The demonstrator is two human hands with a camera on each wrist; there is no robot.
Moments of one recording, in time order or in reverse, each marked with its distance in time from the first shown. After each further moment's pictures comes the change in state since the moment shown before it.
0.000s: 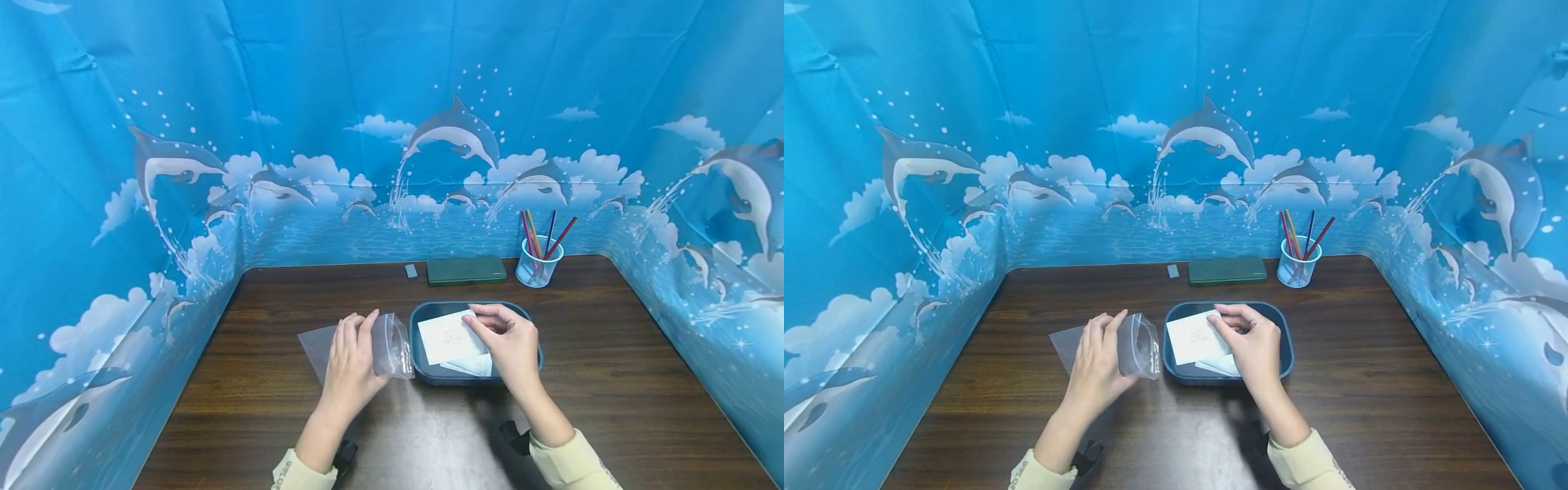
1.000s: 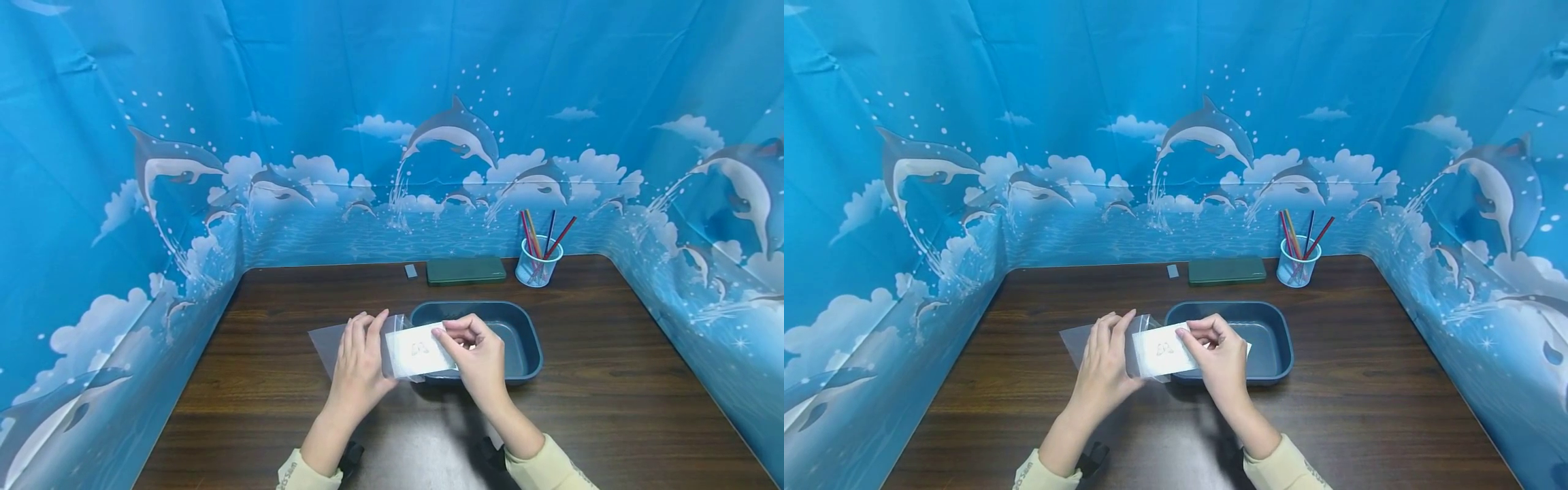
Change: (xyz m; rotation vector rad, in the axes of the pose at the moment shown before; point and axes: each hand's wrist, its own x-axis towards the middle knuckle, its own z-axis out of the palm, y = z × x) left_hand 0.003 0.017 -0.002 -0.005 -0.040 0.007; right_hand -0.029 -0.045 0.029 0.168 -0.025 -0.004
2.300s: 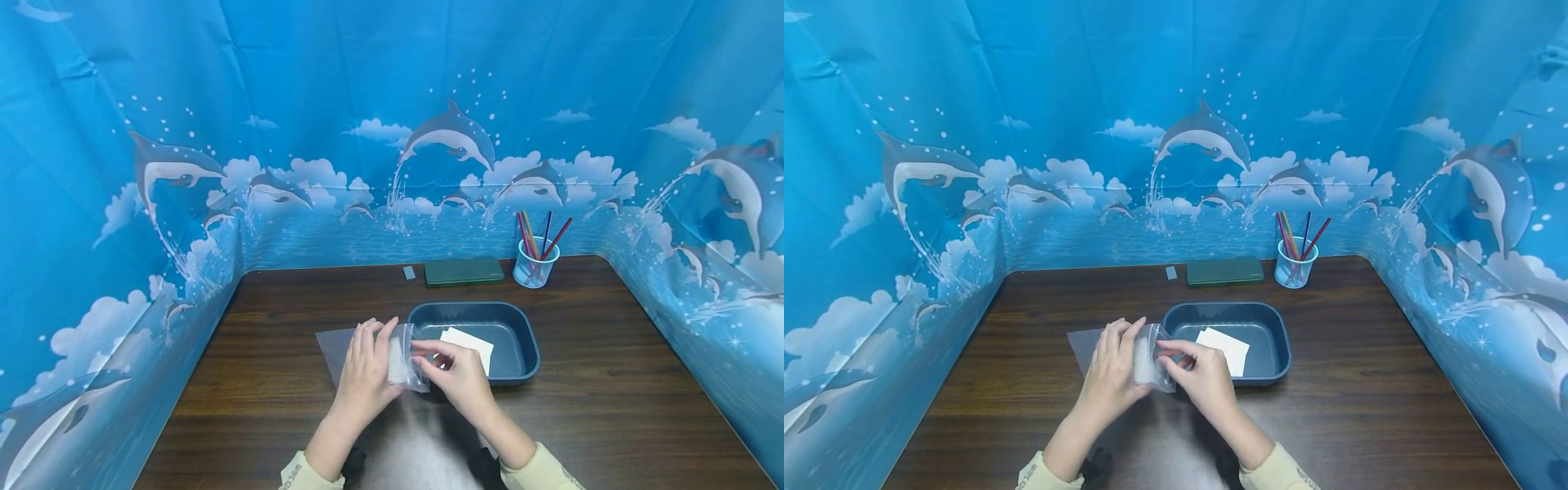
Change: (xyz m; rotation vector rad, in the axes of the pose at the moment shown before) left_hand -0.004 0.007 0.008 0.005 0.018 0.092; right_hand -0.015 0.050 0.012 -0.136 -0.295 -0.109
